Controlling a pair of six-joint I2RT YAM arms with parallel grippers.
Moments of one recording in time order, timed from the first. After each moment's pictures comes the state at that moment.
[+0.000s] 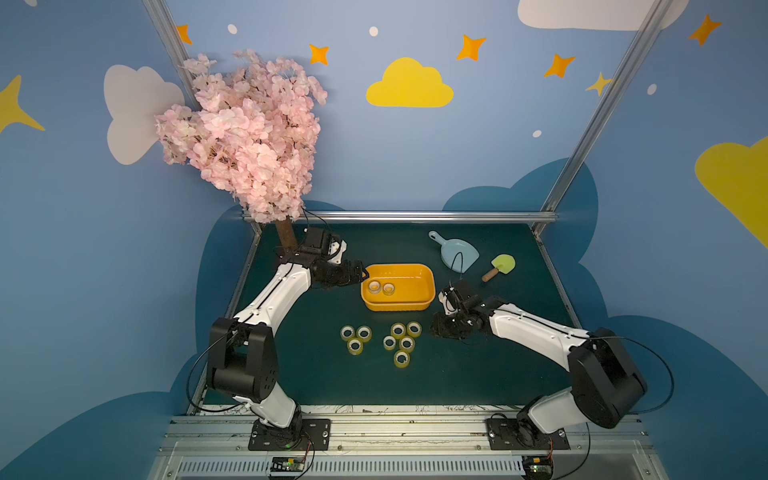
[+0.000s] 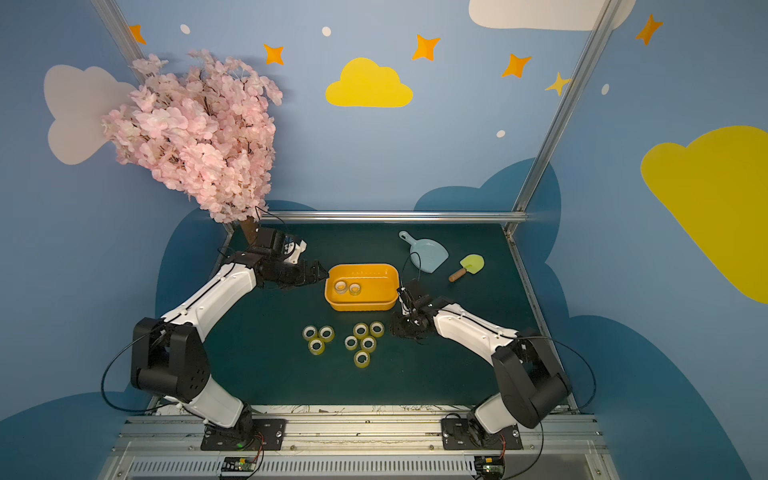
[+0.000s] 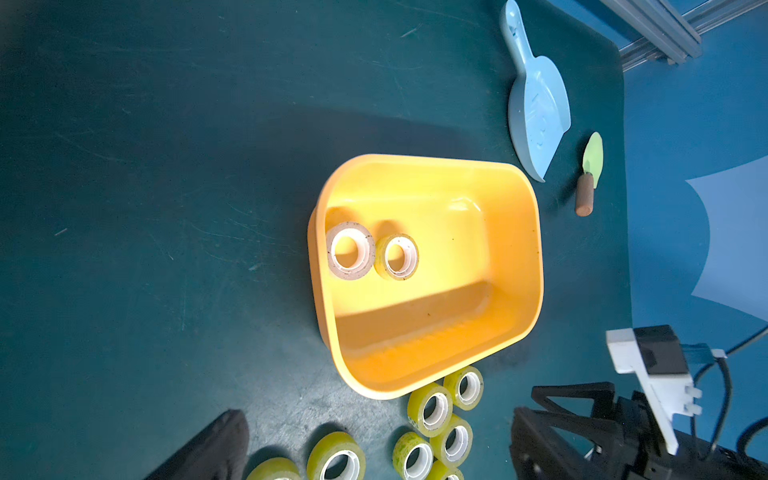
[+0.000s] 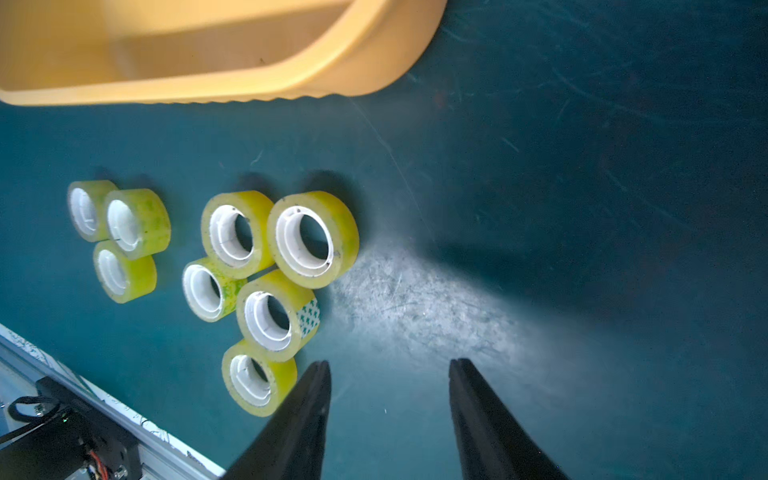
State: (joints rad) left arm -0.18 1.62 1.30 -0.68 0.43 -0.32; right arm 0.66 1.53 0.90 -0.52 -0.19 0.59
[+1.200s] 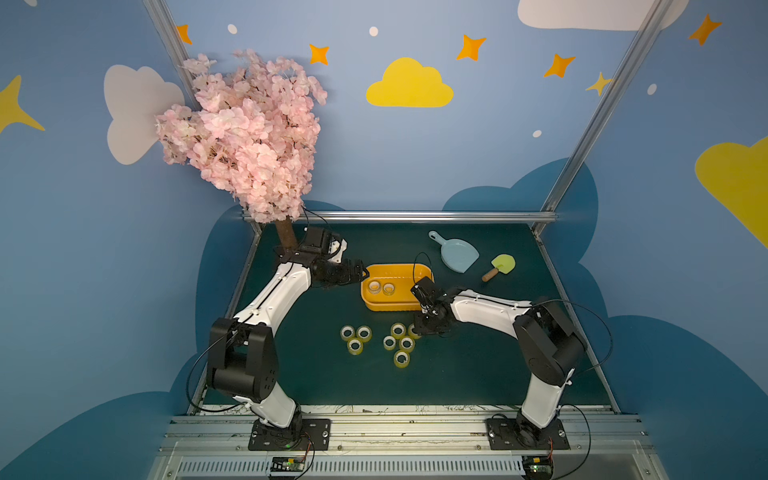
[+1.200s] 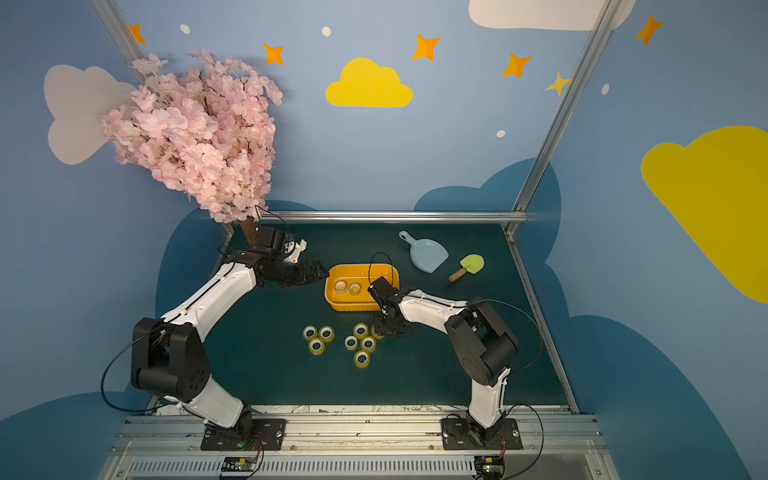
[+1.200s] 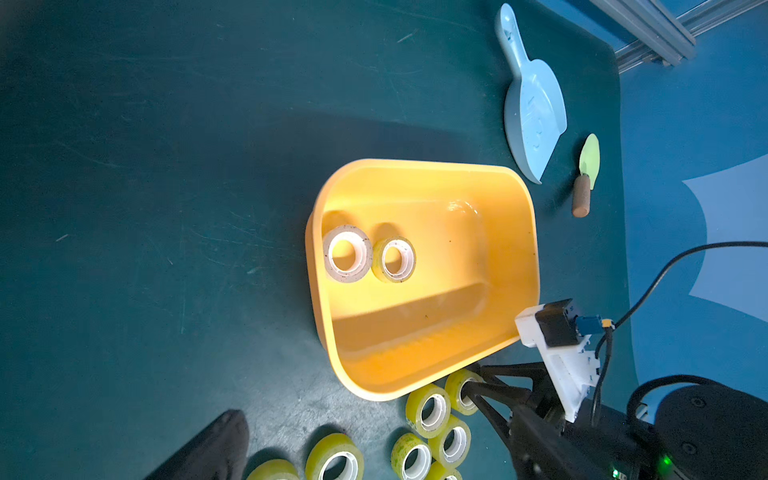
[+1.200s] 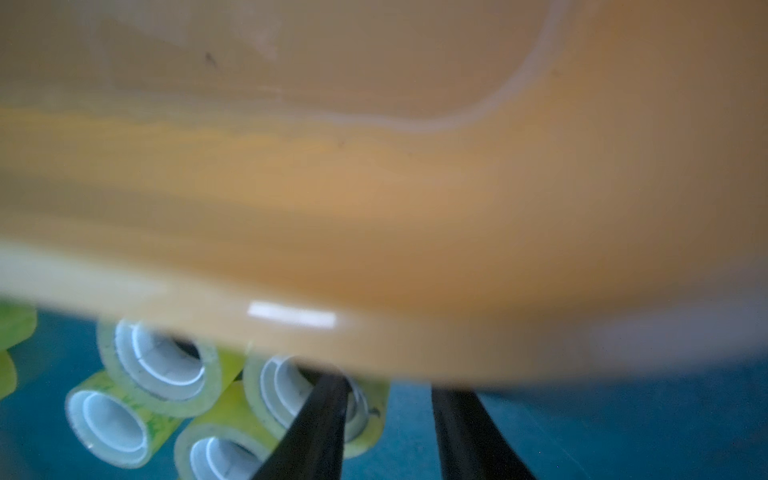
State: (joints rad) left arm -0.18 1.62 1.31 -0.69 0.43 -0.32; right arm 0.77 1.84 1.14 -0.62 -0.02 0.59
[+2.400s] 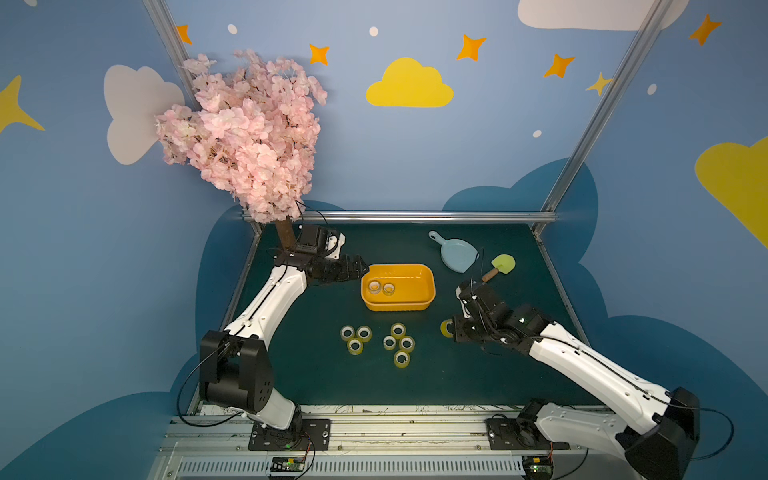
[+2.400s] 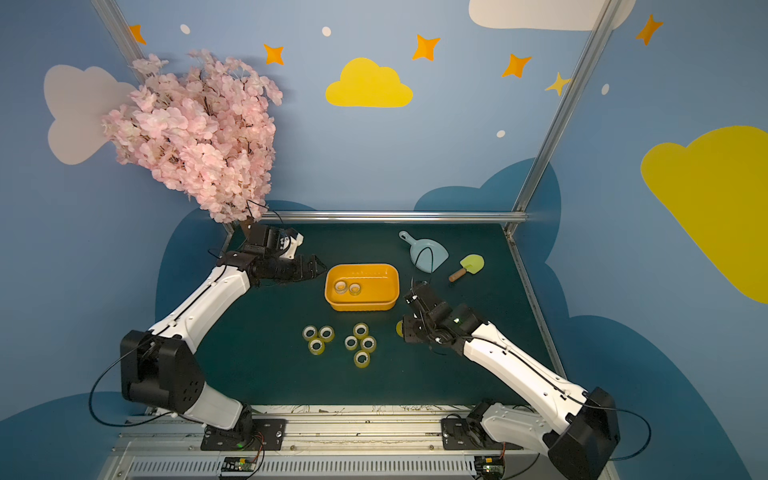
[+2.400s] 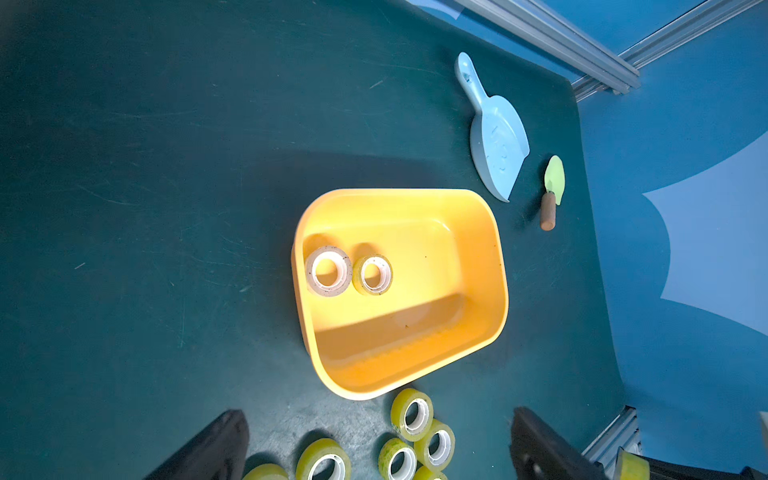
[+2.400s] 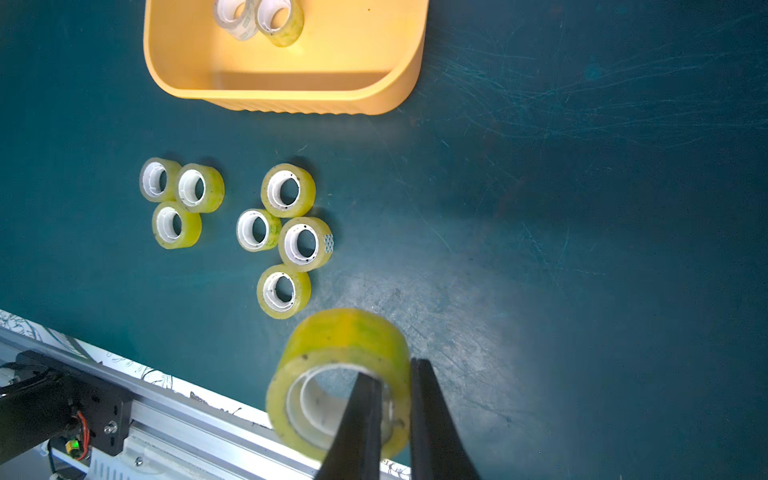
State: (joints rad) left arm -0.18 1.55 1.31 -0.66 0.44 -0.33; right arm 0.78 1.14 0.97 -0.86 0.06 0.61
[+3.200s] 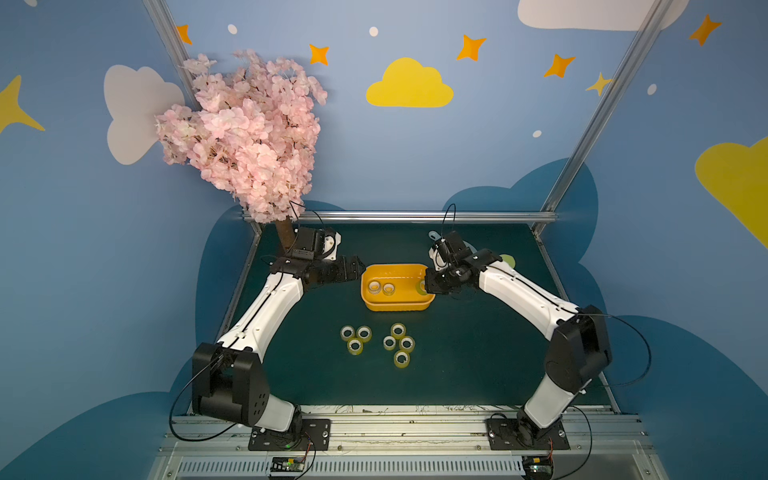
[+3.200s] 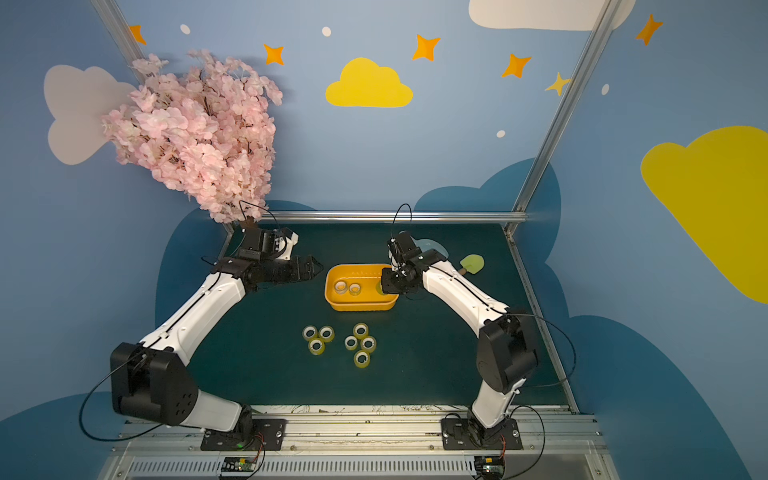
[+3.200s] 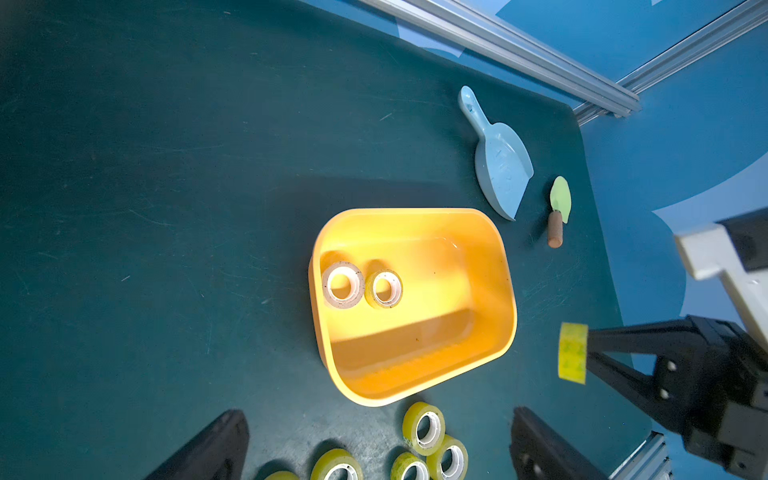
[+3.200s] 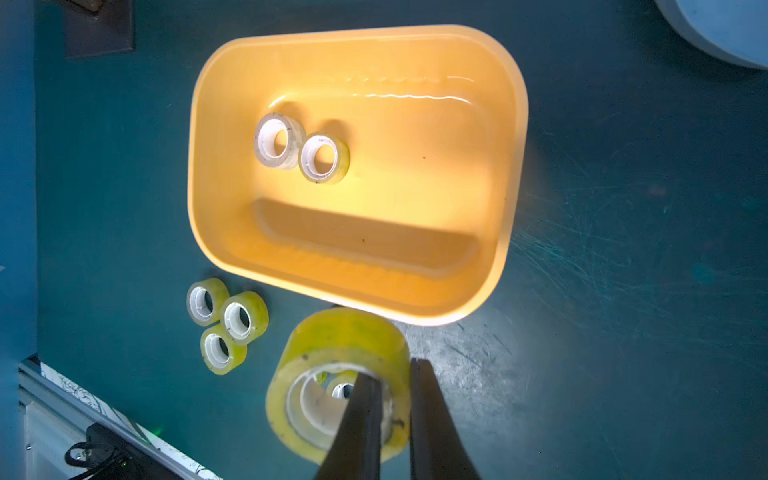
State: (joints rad) left arm -0.18 1.48 1.25 -0.61 0.38 -0.33; right arm 0.59 1.77 1.51 -0.82 -0.15 0.46
